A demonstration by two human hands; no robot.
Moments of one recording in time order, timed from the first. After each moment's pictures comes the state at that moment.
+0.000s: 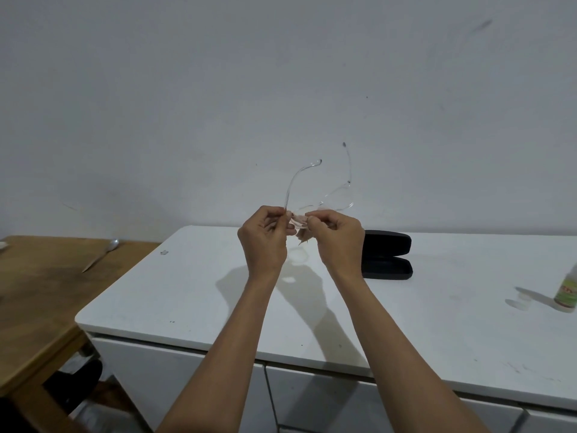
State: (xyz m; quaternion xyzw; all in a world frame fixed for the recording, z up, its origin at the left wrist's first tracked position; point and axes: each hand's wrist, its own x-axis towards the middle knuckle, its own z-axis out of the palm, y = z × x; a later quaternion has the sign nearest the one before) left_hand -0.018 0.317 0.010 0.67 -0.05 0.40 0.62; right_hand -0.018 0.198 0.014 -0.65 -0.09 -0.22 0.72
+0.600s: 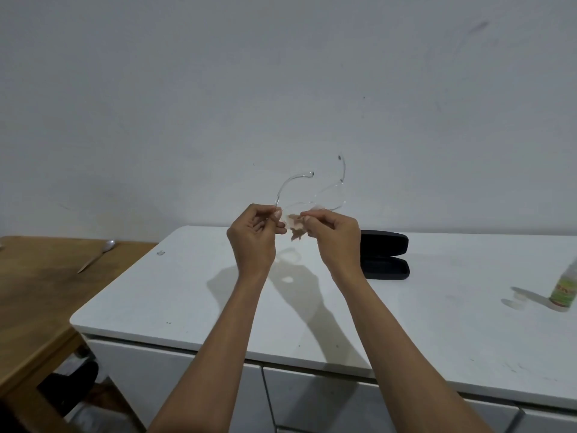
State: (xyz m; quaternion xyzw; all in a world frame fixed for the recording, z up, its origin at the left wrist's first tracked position) left_hand -0.017 0.330 0.011 0.66 -0.06 0.41 0.62; right_hand -0.017 0.193 0.015 -0.66 -0.10 -0.18 0.72
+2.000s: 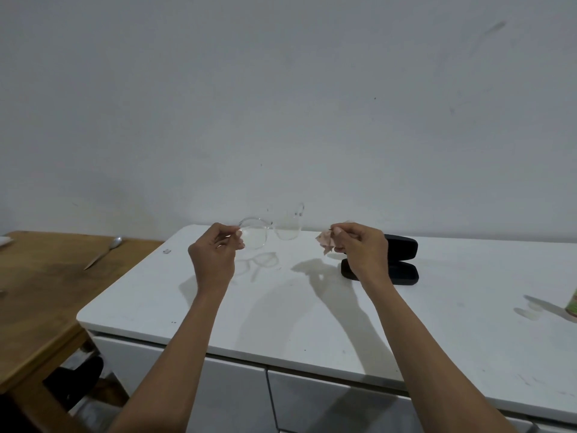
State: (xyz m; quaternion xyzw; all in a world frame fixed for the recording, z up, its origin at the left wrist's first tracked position) left_hand -0.012 0.420 -0.027 0.71 0.01 0.44 0.55; right_hand 0.024 0.157 -0.025 -0.69 -0.07 -0.18 0.70
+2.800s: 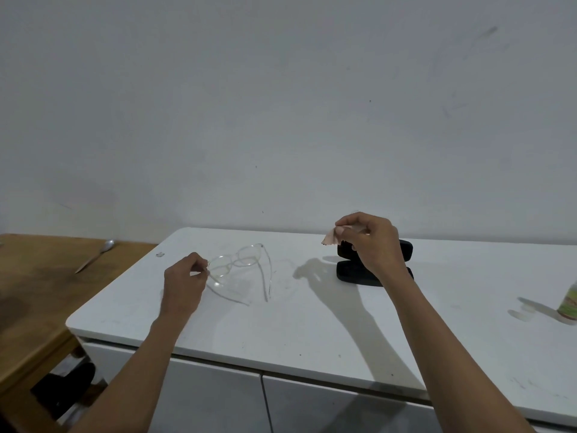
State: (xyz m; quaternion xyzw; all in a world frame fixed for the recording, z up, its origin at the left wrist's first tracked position) left_hand -0.015 0.494 -0.077 0.85 0.06 0.34 0.39; right_hand 0.014 0.127 0.007 -0.78 -0.10 -0.19 0.59
